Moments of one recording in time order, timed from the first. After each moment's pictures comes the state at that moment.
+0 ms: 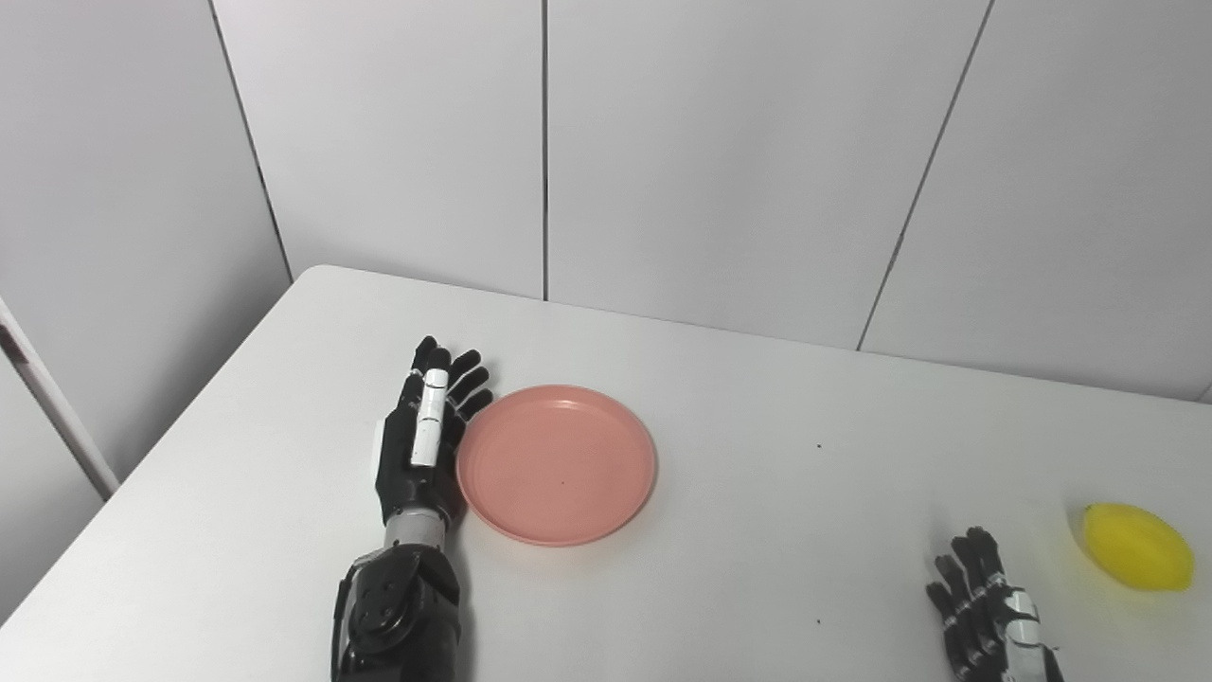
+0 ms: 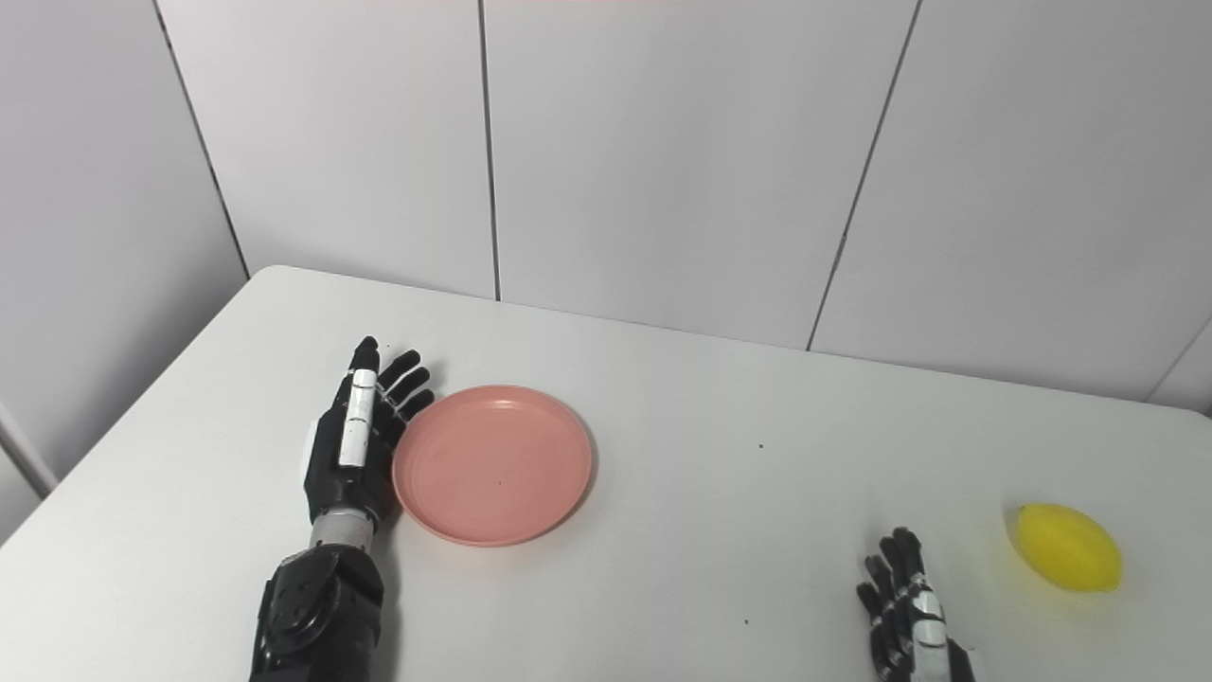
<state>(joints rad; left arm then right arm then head) -0.28 -0.09 0.25 0.15 -0.28 0.03 0.13 0.15 -0.07 -0.02 -0.20 0.25 0.01 0.13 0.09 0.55</state>
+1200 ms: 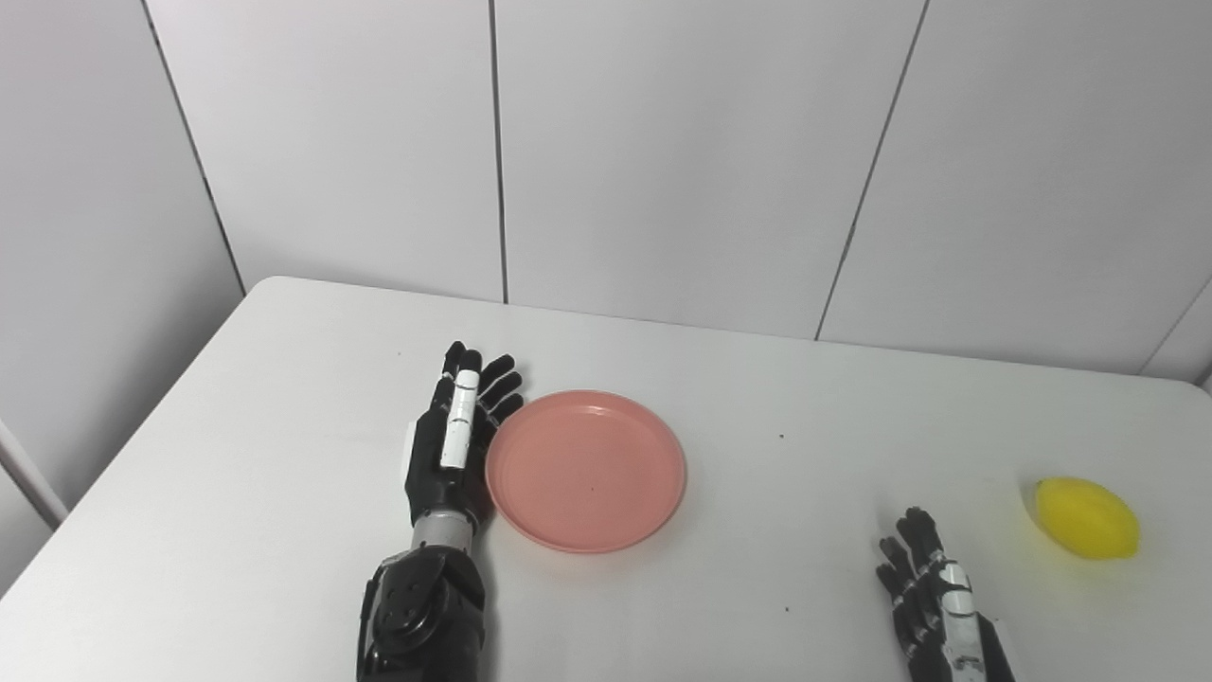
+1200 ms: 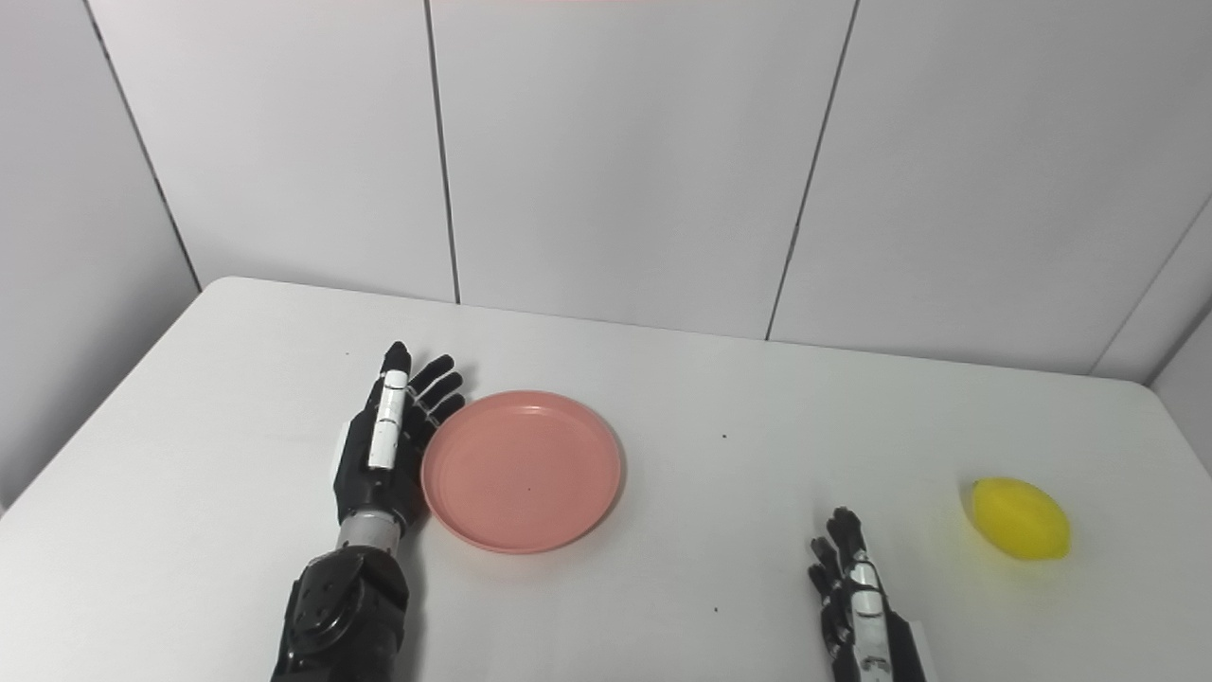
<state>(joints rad) -0.31 -0.14 0.17 0.17 -0.30 0.07 0.13 0.15 -0.04 0.02 -0.23 0.21 0.04 0.08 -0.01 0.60</state>
